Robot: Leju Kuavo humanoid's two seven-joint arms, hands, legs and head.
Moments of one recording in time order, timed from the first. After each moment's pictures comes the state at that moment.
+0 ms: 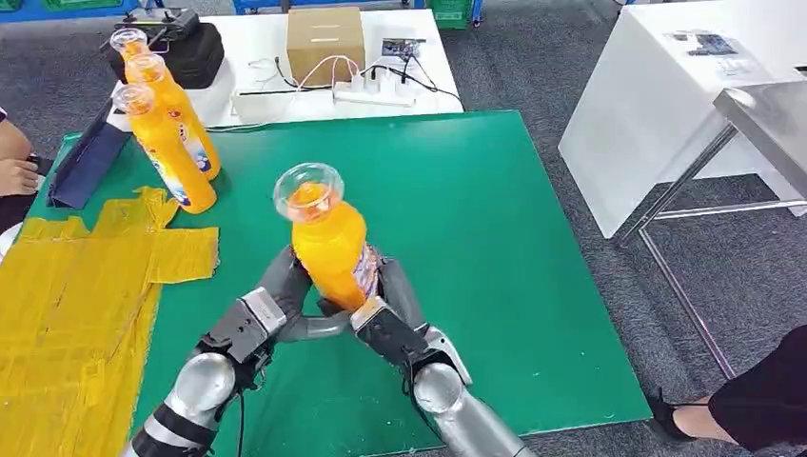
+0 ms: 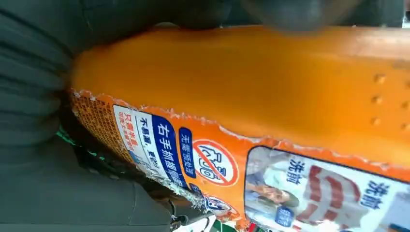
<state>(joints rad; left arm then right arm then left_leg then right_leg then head) -0.30 0.00 -0.51 -1.43 -0.15 -0.17 -0.39 -0.22 0.19 0.49 -1.08 0.44 -0.14 -0.45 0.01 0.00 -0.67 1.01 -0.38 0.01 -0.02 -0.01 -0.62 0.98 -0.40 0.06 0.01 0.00</state>
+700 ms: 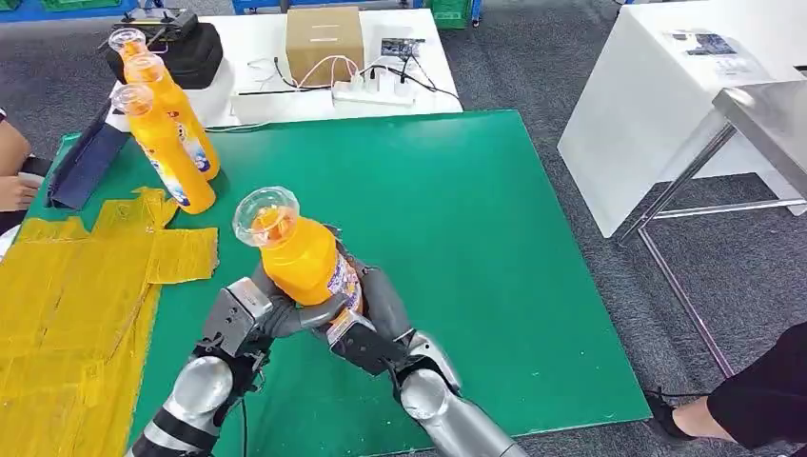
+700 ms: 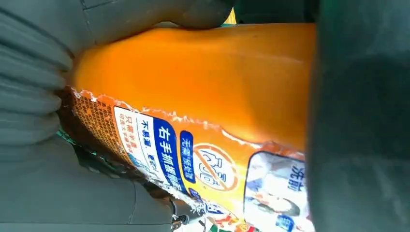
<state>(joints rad) -0.28 -0.02 -0.48 -1.43 -0.10 -0.11 -0.37 -0.25 0.20 0.56 -0.99 0.48 -0.18 -0.44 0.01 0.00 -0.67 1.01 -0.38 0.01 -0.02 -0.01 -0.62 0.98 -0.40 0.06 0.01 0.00</state>
